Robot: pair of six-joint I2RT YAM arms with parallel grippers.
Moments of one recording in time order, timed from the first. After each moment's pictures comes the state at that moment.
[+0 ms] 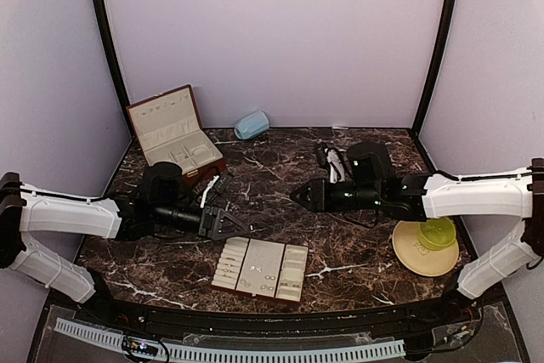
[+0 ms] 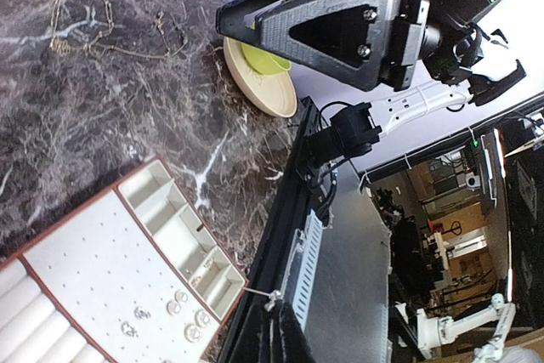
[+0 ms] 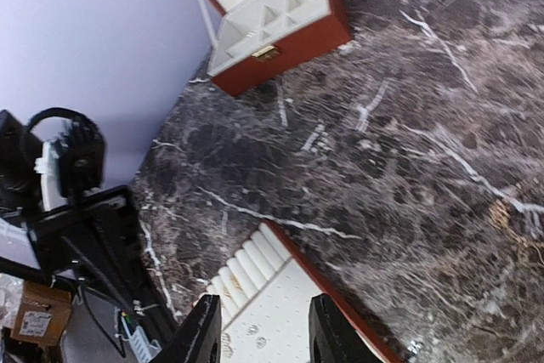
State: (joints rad) left arm -0.78 1.32 0.57 0.34 0.75 -0.67; right arm 0.90 1.39 0.84 0.09 -0.19 0.66
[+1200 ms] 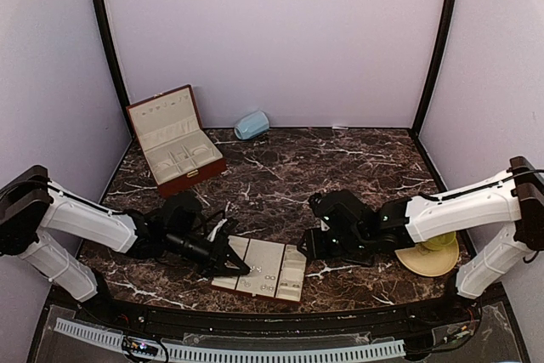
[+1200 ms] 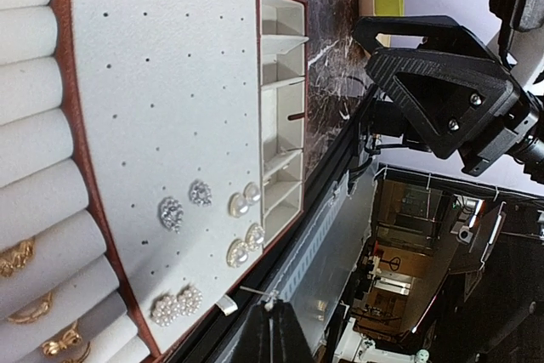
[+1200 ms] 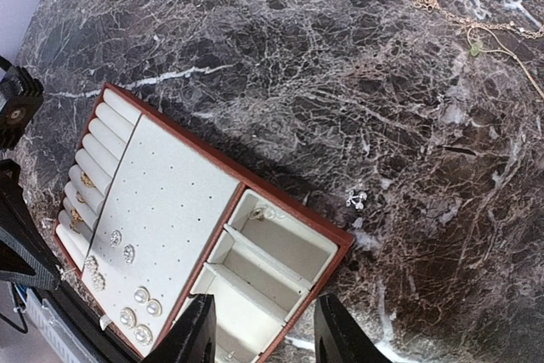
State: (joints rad) left arm -0.89 1.45 0.48 0.28 0.69 -1.07; right arm 1.13 1.48 0.79 -0.19 0.14 0.82
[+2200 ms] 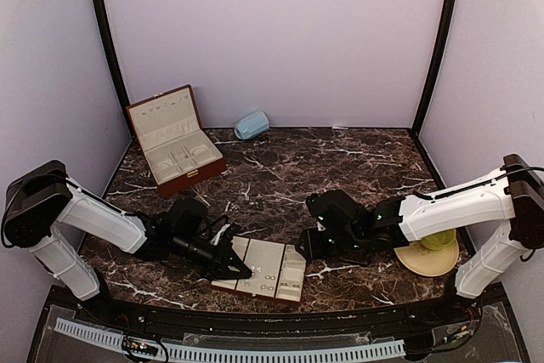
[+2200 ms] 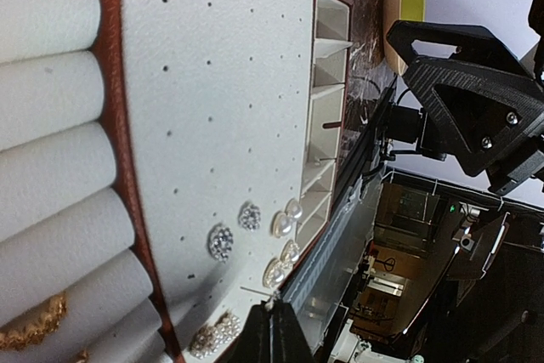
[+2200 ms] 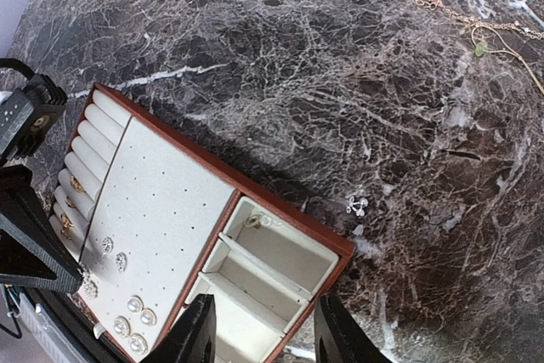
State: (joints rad) left arm -0.88 1.56 0.48 0.36 0.70 -1.09; right arm 1.13 1.52 0.82 -0.21 0.14 0.82
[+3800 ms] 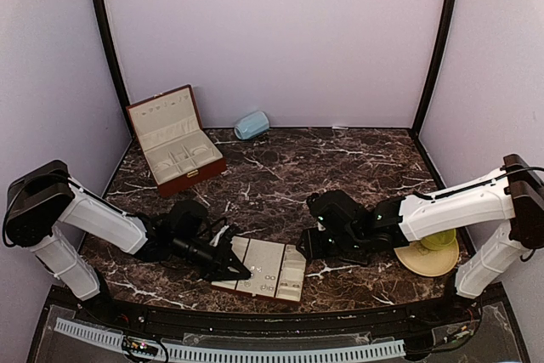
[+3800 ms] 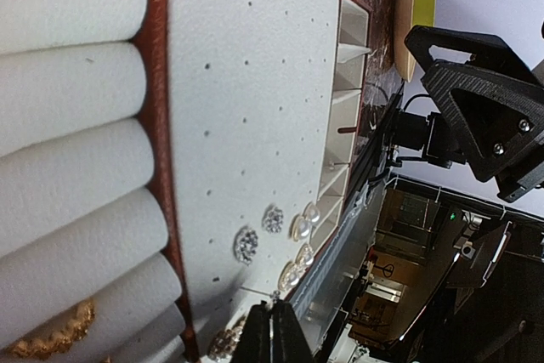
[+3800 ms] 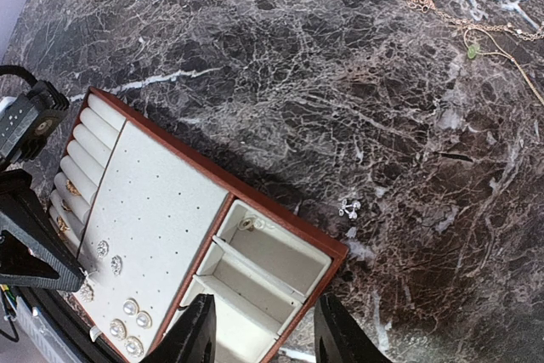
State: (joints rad) left arm -0.88 1.57 0.47 0.36 0.69 -1.10; right arm 1.13 1.52 0.82 -0.21 0.16 0.82
